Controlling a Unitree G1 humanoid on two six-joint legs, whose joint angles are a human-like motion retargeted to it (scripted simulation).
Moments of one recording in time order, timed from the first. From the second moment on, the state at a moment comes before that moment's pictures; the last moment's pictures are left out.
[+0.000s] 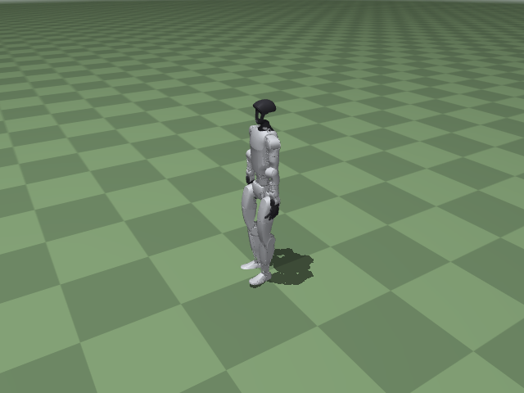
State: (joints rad) left arm 0.02 0.12 0.43 1.59 0.08 0.14 -0.28; right arm 0.02 -0.15 0.12 1.52 -0.24 0.06 0.20; waist -0.14 -0.01 -0.06; left_leg -0.05 -0.07 0.21 0.01 -0.25 0.07; right_leg 0.01 -0.08 -0.37 0.06 -0.07 0.00
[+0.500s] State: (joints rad) left arm 0.07 0.13 0.47 1.64 0.06 0.12 -0.23; right arm 0.01 -0.13 0.13 1.45 -0.23 0.05 0.22; waist -0.13 -0.02 -0.07; left_leg -0.06 -0.10 0.12 0.00 -0.23 0.06; right_leg 0.03 -0.10 -0.47 0.05 -0.10 0.01
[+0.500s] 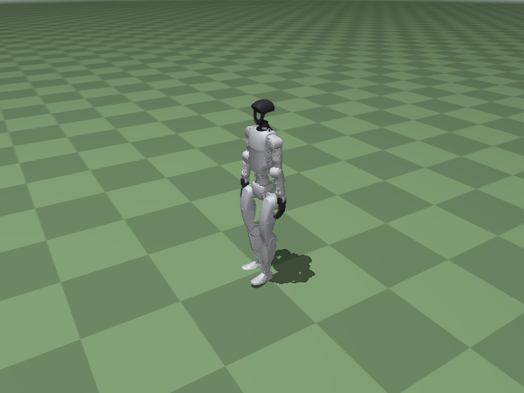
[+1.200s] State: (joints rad) left arm 0.03 0.12 0.46 1.60 0.05 0.12 -0.22; right arm 0.02 -0.14 0.12 1.50 -0.24 0.06 0.21; waist -0.15 -0.02 -0.08; left_leg -0.05 -0.07 0.22 0.00 -0.25 0.06; right_leg 0.00 -0.08 -0.37 0.05 -0.08 0.01
